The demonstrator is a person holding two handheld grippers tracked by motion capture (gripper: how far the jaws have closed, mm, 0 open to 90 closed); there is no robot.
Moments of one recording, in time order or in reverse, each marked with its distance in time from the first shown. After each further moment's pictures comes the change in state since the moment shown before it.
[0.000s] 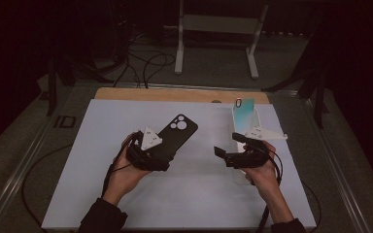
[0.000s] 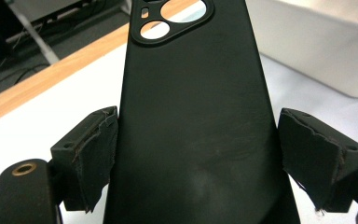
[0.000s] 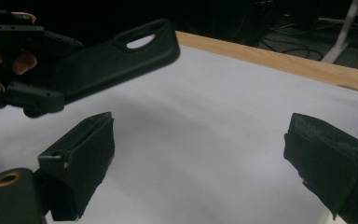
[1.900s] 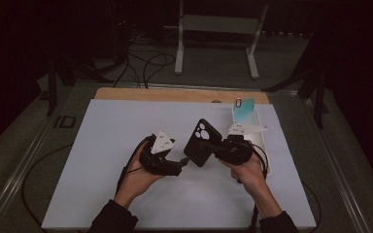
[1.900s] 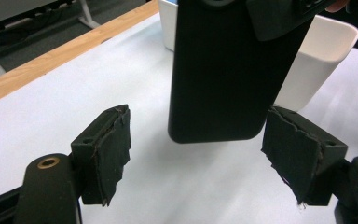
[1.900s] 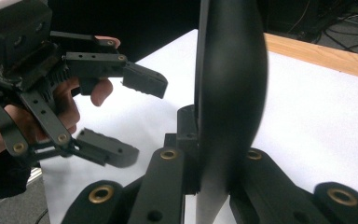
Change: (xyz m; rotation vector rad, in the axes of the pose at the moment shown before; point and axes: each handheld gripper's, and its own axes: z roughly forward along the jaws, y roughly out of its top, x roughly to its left) left arm -0.019 0.006 0.012 -0.045 -0.152 -0.022; right arm 0.027 0.019 0.025 0.046 0.197 -0.016
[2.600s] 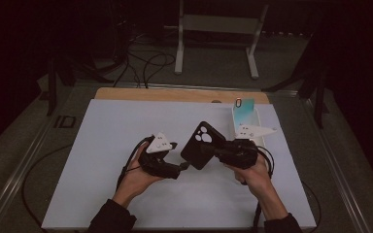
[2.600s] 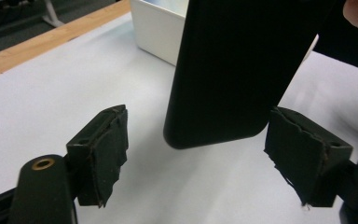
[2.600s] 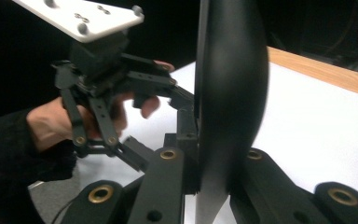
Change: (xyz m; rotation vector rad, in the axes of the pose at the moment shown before) left arm 0.004 -0.007 0.004 -0.016 -0.131 -0.010; right arm 0.008 0.004 -0.018 -0.058 0.135 -0.064
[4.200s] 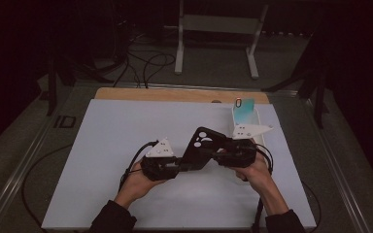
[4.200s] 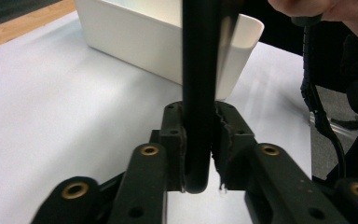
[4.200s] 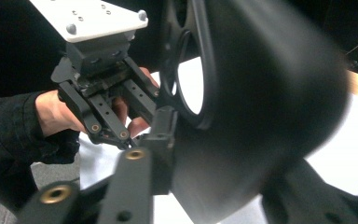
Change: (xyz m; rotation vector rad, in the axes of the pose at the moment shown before) left arm -0.005 -0.010 0.005 -0.015 -0.169 0.043; right arm -0.008 0.000 0.006 0.039 0.052 -0.079
